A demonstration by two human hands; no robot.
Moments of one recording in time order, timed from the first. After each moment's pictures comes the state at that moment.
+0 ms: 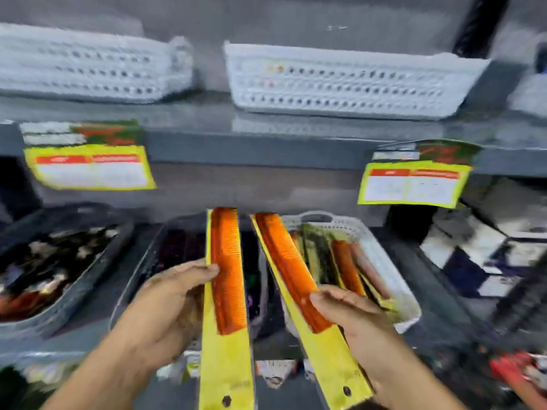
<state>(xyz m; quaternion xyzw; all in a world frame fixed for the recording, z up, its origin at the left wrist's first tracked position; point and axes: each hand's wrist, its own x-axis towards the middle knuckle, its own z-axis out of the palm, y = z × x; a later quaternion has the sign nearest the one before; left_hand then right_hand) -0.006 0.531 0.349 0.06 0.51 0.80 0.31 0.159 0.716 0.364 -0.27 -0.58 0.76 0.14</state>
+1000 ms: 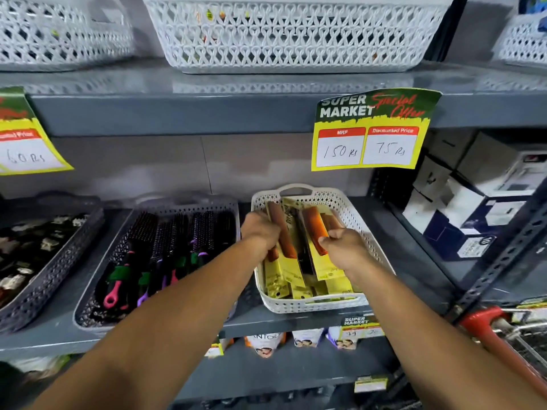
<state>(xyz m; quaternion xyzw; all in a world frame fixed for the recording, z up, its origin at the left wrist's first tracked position) -0.033 0.747 0.312 0.10 0.84 0.51 0.18 0.088 0.856 0.300 -0.42 -0.71 0.54 0.15</state>
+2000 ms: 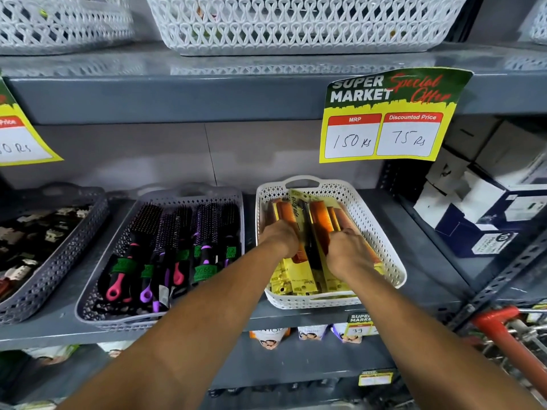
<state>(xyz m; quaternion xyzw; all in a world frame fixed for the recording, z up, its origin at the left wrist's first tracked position) -0.014 0.764 0.297 0.22 0.92 0.25 0.22 0.079 0.854 0.278 -0.39 -0.91 0.12 0.01</state>
